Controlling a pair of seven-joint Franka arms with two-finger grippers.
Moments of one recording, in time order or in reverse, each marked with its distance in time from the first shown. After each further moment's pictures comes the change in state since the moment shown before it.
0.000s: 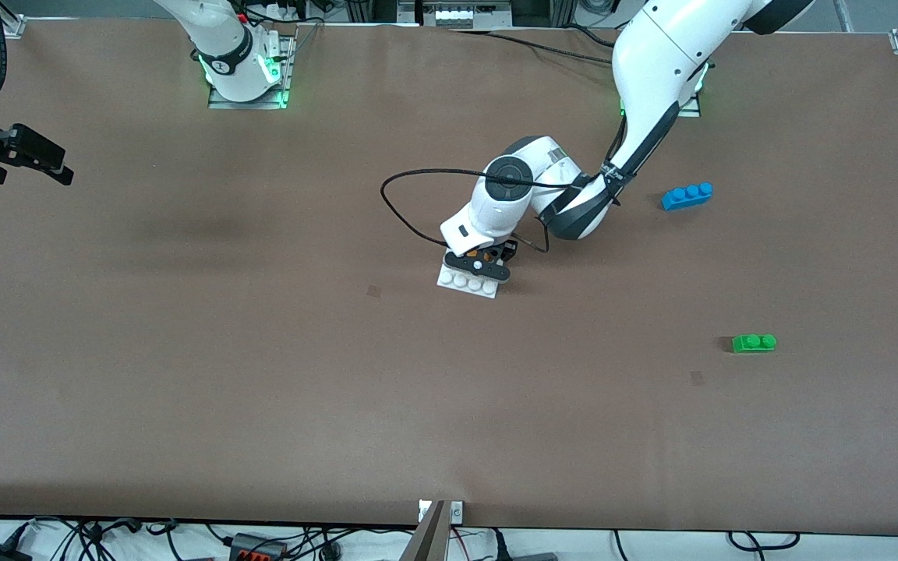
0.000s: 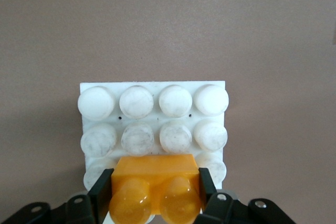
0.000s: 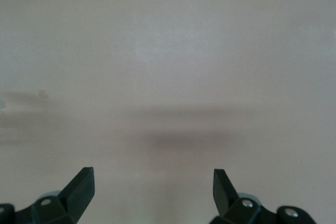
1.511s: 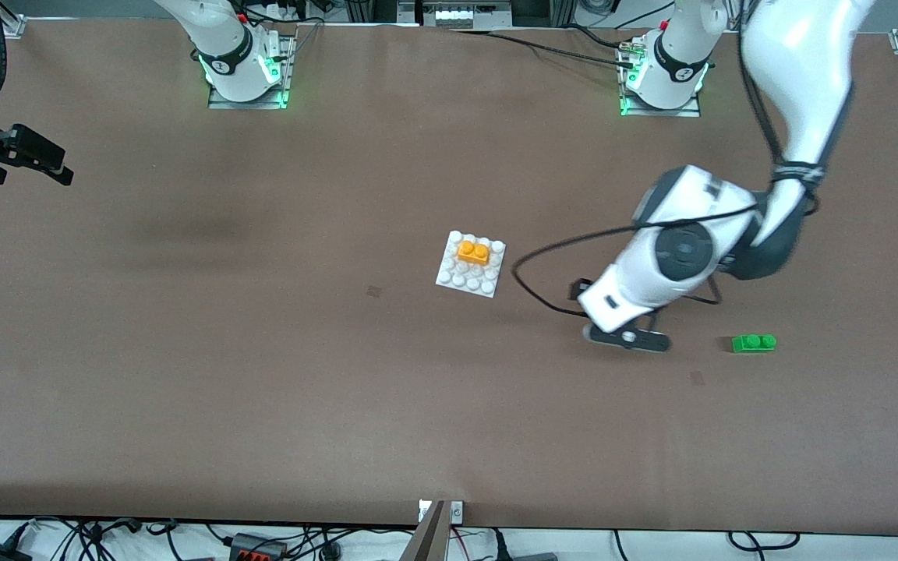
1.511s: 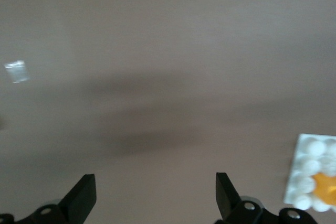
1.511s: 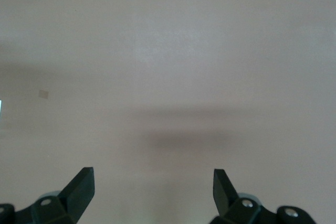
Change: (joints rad) left arm 0.406 -0.144 -0.020 0.206 0.010 -0.490 0.332; right arm 0.002 0.001 -0.002 0.001 0.000 0.000 -0.001
